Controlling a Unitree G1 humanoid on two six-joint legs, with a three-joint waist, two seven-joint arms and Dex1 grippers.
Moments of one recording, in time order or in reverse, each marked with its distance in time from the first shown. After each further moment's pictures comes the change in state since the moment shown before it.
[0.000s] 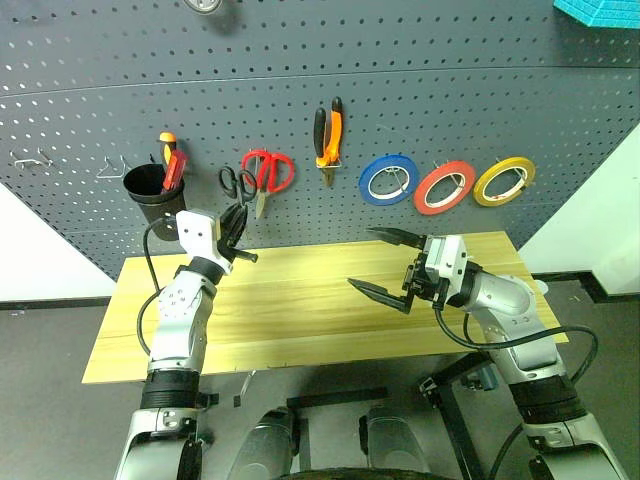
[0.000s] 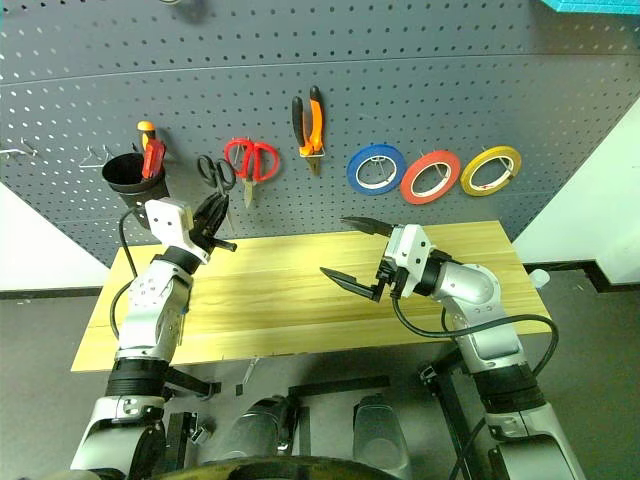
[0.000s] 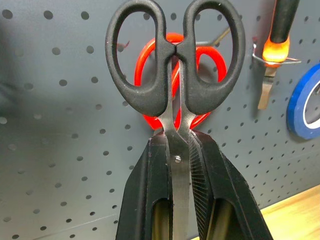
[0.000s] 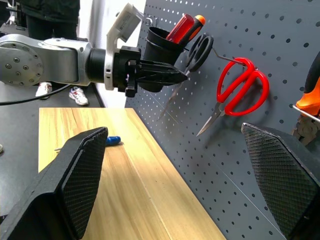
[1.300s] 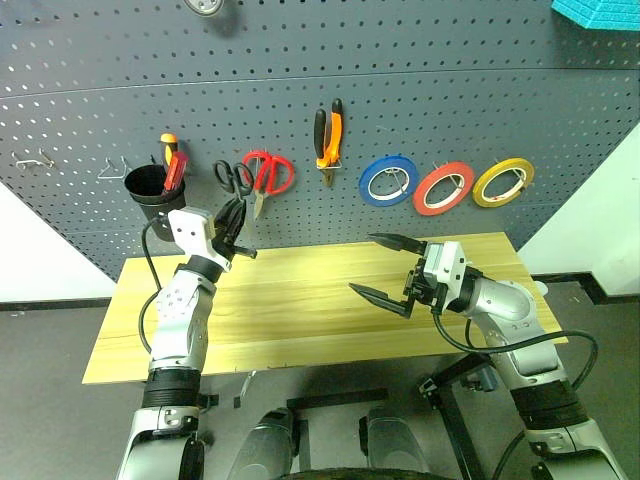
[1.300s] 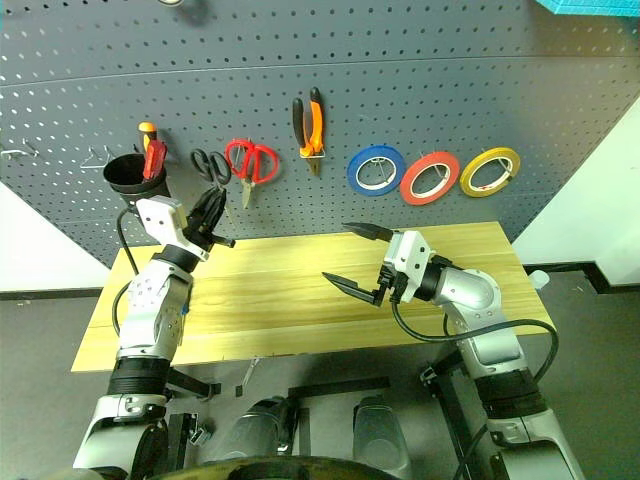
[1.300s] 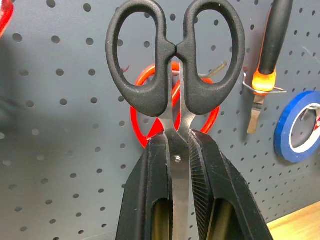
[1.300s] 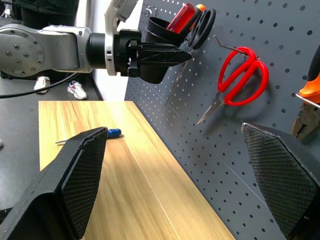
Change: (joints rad) left arm 0.012 -0.010 0.019 -0.008 -0.077 -0.042 -0.046; right arm 0.025 -0.002 0.000 0.000 -0.023 -0.002 -0.005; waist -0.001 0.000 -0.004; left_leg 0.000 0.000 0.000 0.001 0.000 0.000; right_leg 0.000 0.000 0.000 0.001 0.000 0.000
